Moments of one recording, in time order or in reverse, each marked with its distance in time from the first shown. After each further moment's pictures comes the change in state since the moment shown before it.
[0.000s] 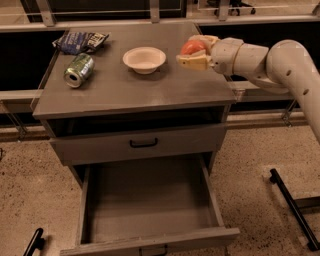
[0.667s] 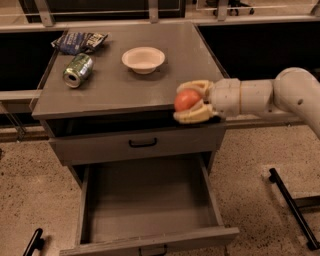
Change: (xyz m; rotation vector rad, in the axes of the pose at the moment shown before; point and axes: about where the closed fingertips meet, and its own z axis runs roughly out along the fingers) arm 0.034 0.150 -0.055 -0.372 0.053 -0.098
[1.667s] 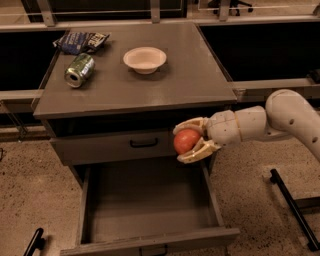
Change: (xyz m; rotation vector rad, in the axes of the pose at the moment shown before) arm 0.049 0.104 -0.001 -0.285 0.052 0.017
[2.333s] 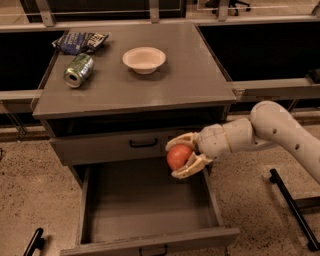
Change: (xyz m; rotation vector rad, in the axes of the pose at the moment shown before) arm 0.031 0.031 0.032 -0.108 0.004 0.038
